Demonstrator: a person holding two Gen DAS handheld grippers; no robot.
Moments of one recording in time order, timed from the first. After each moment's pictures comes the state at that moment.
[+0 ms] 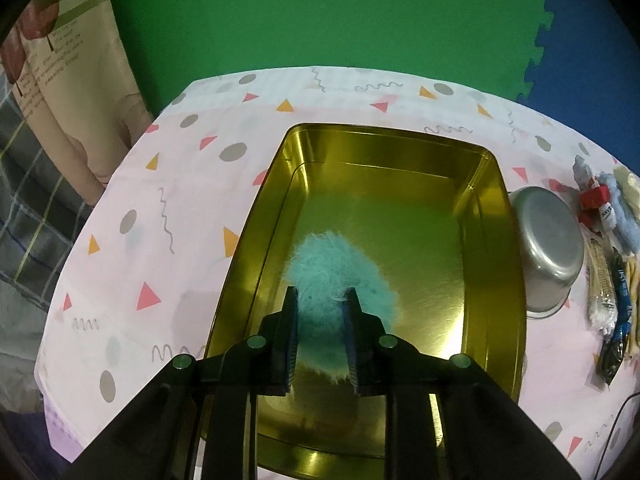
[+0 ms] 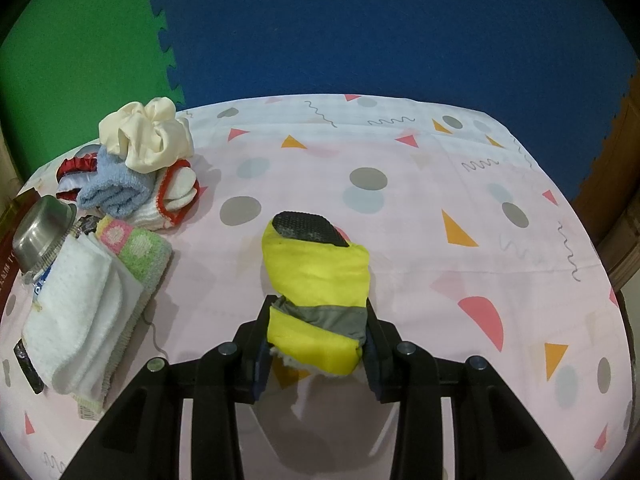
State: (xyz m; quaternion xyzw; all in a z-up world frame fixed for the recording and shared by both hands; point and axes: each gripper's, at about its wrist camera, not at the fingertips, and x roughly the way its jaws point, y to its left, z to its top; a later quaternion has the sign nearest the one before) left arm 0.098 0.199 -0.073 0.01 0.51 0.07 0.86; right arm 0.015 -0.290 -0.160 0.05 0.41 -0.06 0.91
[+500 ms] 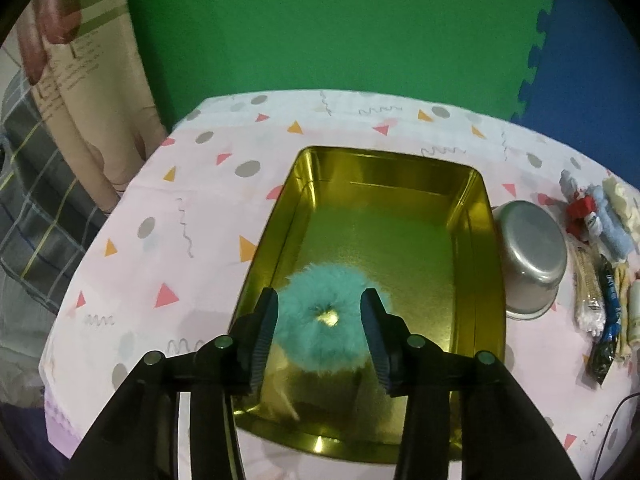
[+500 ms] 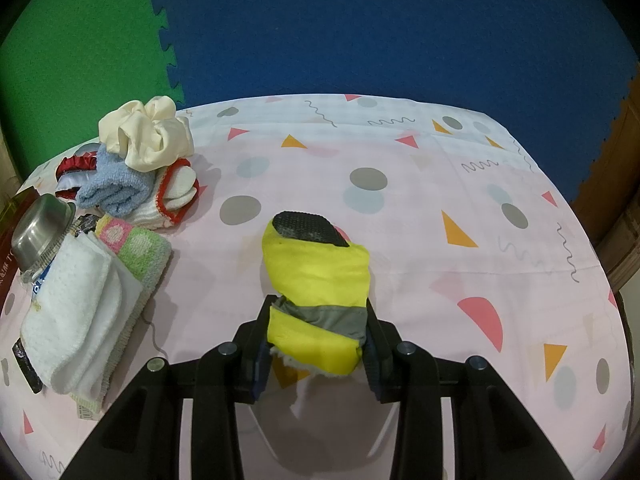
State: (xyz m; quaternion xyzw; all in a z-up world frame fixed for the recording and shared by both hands) left arm 0.076 0.197 -0.048 0.01 0.48 0.08 0.87; right arm 0.016 -0.290 -0.160 0.05 0.41 -0.07 0.91
